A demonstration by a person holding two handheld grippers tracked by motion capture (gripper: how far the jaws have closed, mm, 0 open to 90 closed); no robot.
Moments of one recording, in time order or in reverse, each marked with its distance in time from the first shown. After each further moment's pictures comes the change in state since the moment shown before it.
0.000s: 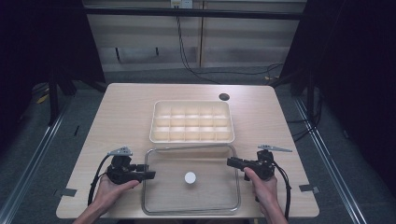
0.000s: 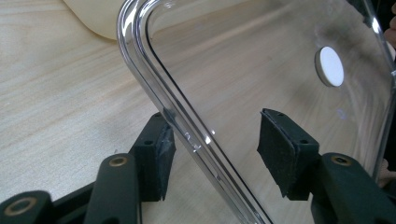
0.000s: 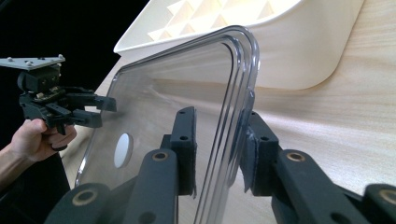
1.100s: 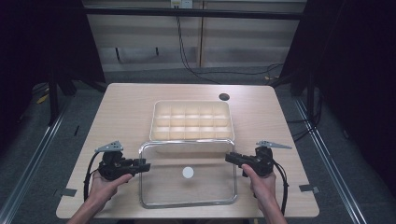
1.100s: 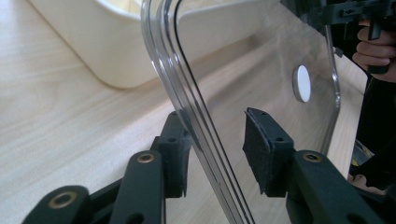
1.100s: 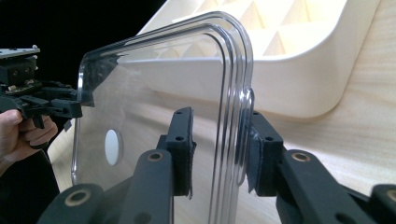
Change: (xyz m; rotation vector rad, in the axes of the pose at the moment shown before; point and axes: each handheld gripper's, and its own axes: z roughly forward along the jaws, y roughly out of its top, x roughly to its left) left arm -0.008 0.015 -0.029 -0.114 -0.015 0.046; right arm 0.015 0.013 0.000 -0.039 -0.033 -0.071
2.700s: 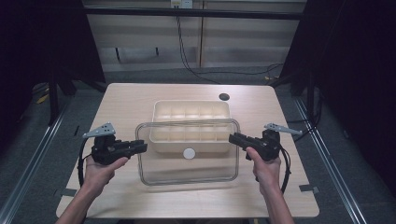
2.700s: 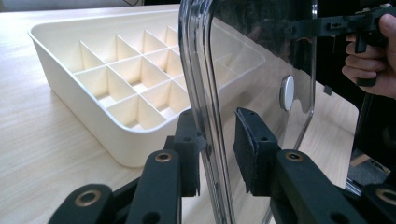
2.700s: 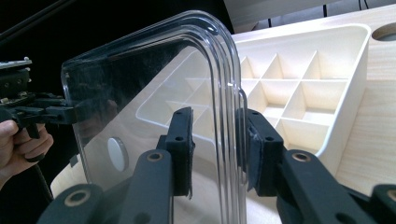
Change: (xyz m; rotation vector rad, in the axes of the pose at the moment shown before) left arm -0.014 0.053 -0.026 -0.128 0.028 0.090; right arm 0.019 0.052 -0.016 -0.133 0.007 -0.074
